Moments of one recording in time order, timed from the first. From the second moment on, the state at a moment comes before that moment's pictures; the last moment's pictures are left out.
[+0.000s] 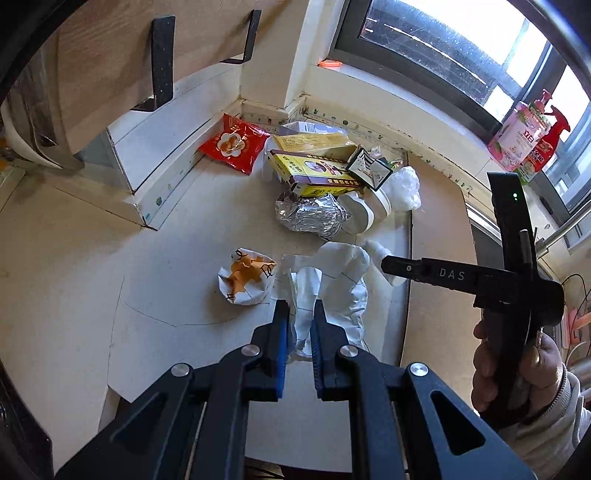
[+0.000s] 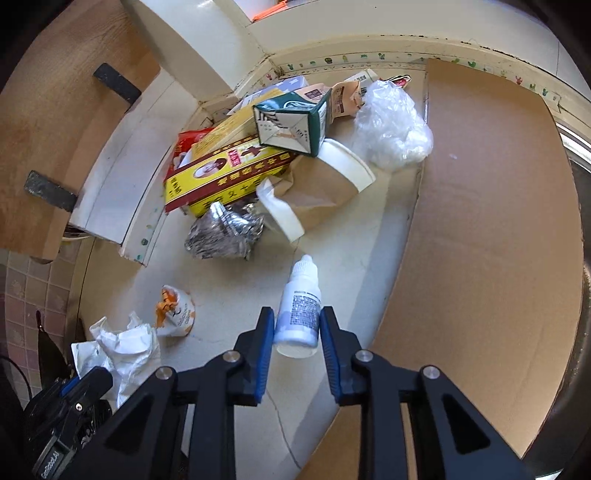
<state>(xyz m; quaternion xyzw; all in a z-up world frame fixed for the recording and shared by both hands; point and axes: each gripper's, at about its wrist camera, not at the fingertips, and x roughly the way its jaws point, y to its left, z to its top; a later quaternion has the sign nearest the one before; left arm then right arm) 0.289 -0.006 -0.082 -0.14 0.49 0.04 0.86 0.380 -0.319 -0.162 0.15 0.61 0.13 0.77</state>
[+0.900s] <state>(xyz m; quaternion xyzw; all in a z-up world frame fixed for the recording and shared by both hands) 0.097 0.036 -0.048 -0.10 0.47 -0.01 0.88 0.142 -0.191 -0.069 0.01 0.51 0.11 0.86</state>
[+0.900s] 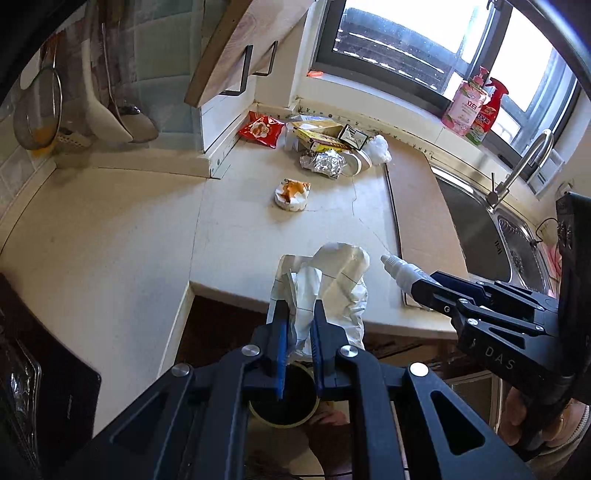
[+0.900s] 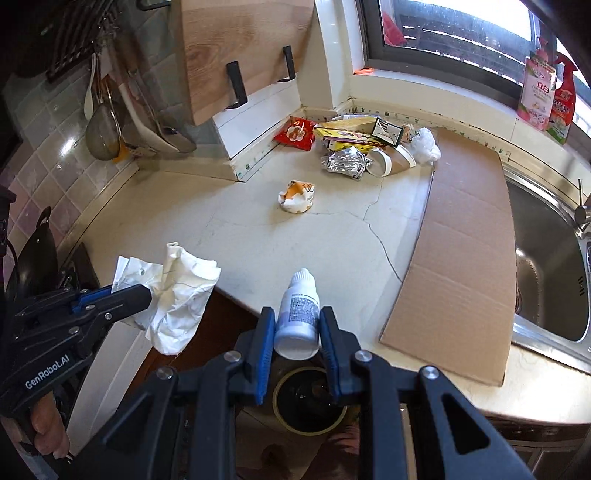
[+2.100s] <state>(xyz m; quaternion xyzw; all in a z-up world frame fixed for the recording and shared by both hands) 0.030 -0.006 -0.277 -0.12 0.59 0.03 0.80 0.050 -0.192 -0.283 0.03 0.65 0.10 0.75</state>
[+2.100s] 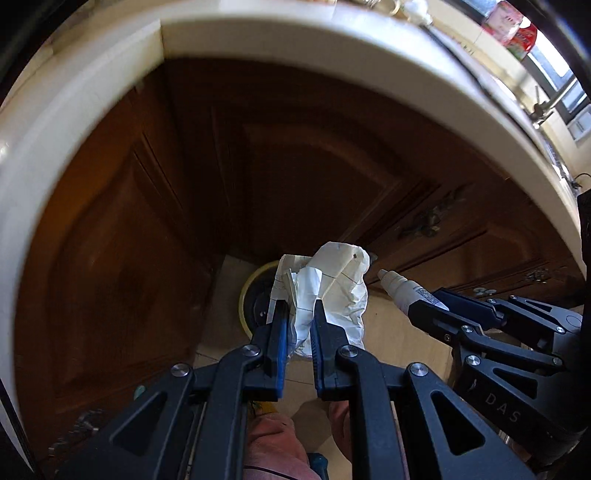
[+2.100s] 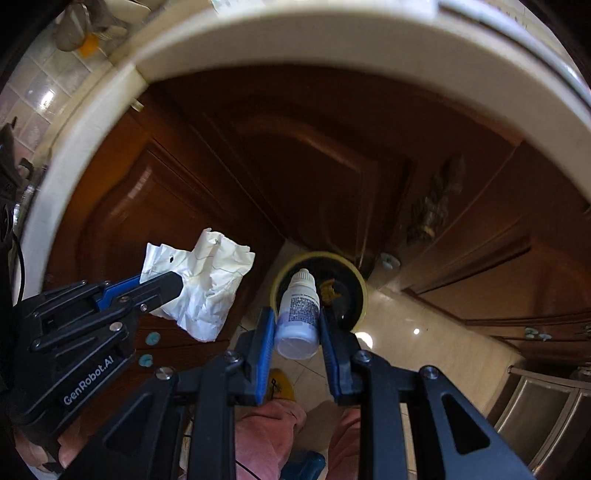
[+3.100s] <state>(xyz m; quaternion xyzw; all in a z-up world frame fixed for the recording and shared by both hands) 0.069 -0.008 -0.525 -0.15 0.65 0.06 0.74 0.079 -0.211 -0.537 0.08 0.69 0.11 0.71</state>
